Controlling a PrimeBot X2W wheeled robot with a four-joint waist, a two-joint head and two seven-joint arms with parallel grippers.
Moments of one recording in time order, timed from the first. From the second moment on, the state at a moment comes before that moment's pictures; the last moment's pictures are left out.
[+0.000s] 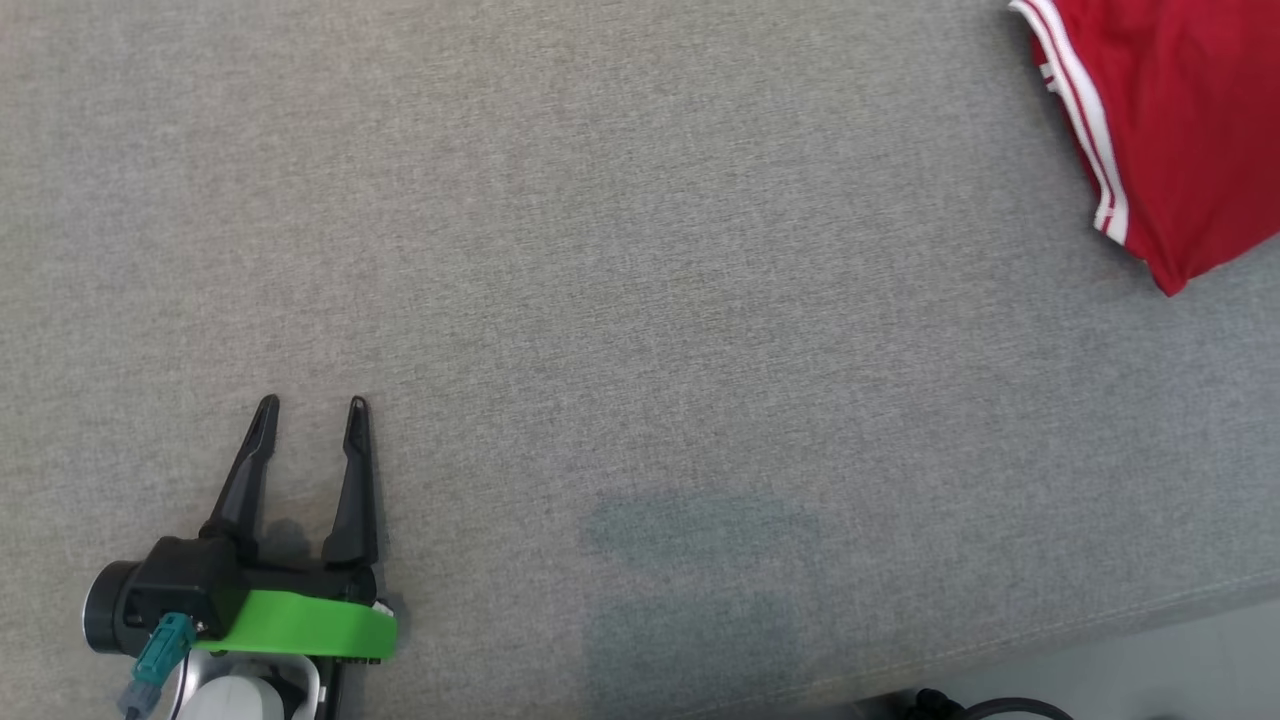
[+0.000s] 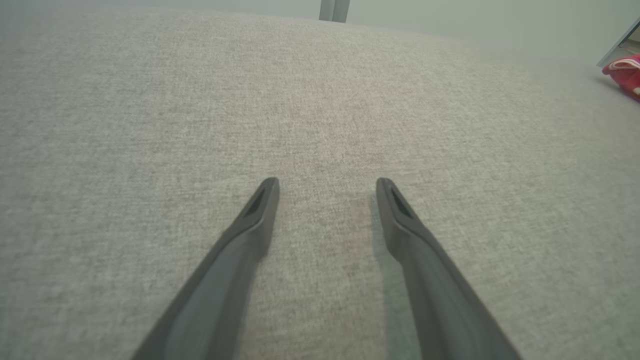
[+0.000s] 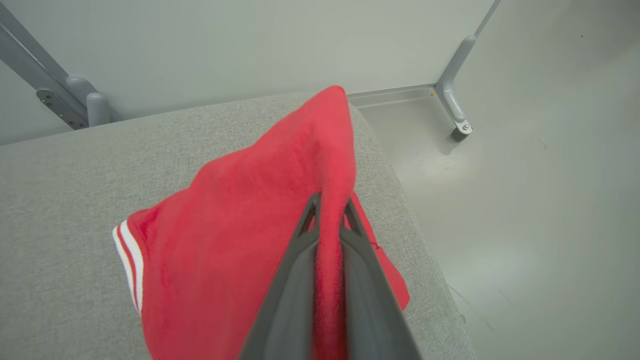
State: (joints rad) left arm -0.07 0.07 -0.02 0.09 -0.18 -0.13 -0.26; right arm -0.82 -0.61 -0.15 0.36 0.53 0.13 0.57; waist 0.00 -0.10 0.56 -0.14
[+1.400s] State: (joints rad) left arm 0.13 0.05 0.03 0.19 -0.17 -0.06 -0.26; right arm 0.05 -0.18 -0.08 0.19 0.06 0.13 -0.26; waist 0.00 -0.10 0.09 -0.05
